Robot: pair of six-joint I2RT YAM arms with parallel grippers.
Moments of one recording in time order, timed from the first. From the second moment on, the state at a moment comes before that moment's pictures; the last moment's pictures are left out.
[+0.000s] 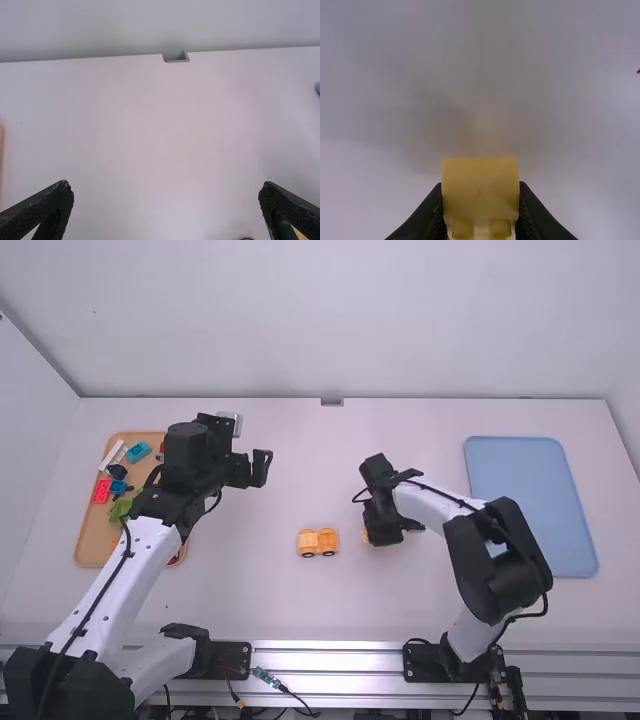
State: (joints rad) left arm -0.11 1.17 0.91 -0.33 0.20 -0.09; right arm 0.46 1.80 1.00 -0.71 -0.12 1.81
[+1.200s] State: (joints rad) left arm -0.11 1.17 0.91 -0.33 0.20 -0.09; right arm 0.35 1.80 0.99 -0.67 -0.36 1.53
